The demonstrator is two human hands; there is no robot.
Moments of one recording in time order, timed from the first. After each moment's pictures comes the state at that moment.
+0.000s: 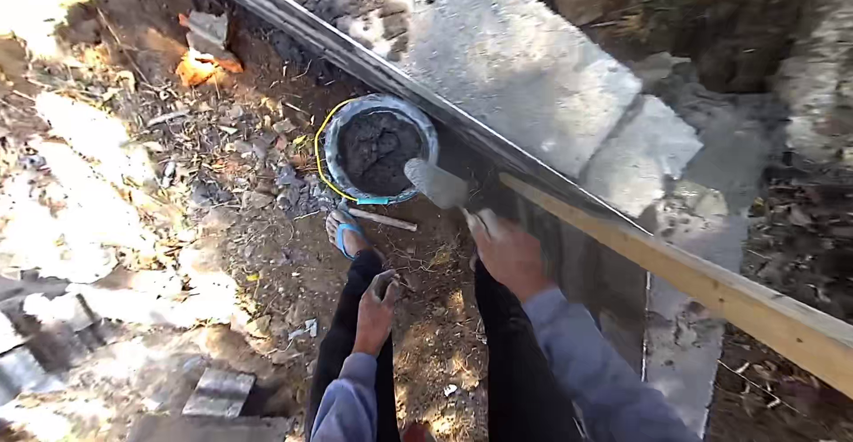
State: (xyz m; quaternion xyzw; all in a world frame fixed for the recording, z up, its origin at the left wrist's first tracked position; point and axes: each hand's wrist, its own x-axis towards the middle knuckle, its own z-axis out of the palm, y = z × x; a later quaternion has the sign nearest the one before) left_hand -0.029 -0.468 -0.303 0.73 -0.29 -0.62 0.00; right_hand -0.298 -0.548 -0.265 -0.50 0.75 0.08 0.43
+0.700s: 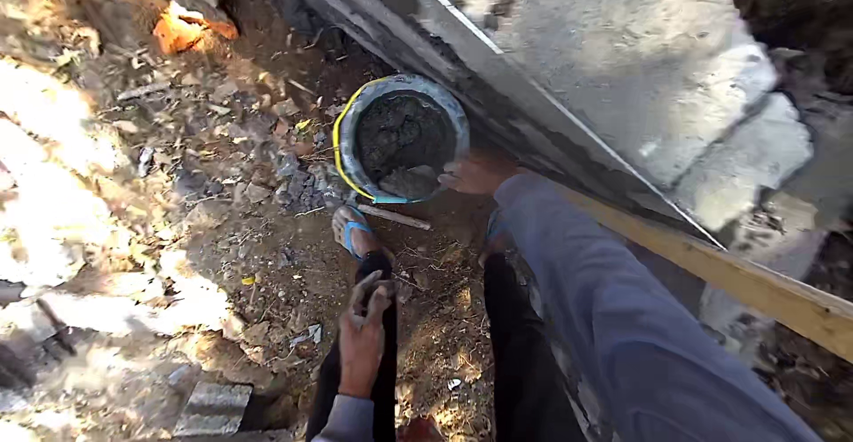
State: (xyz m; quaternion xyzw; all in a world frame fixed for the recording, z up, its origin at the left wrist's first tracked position) left_hand 0.020 -0.500 -0.283 0.76 -0.24 -0.59 0.16; right_hand -0.256 -0.674 -0.435 -0.66 0.50 0.19 0.52
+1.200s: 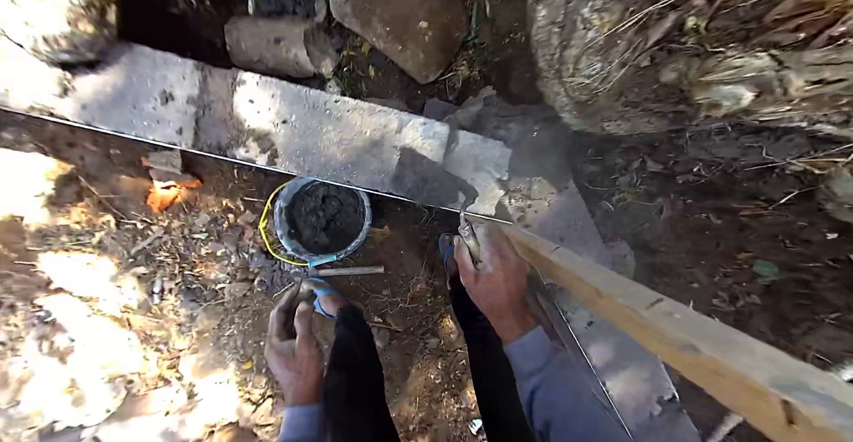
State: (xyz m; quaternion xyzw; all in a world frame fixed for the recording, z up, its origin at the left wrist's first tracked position) left_hand -0.115 -0.564 -0.182 0.70 -0.52 -0.43 0.25; right_hand -0.405 -0.504 -0.174 -0.42 0.88 -0.16 0.14
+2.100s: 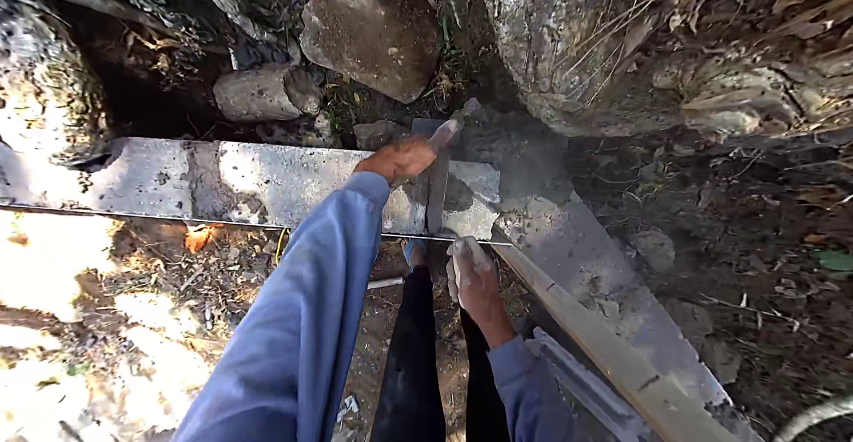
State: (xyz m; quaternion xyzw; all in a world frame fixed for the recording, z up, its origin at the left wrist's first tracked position) left_hand -0.457 -0.797 -0.208 0.32 -0.75 -0.48 -0.32; right_hand -0.423 -0.536 -0.205 -0.05 0.75 -0.43 0.50
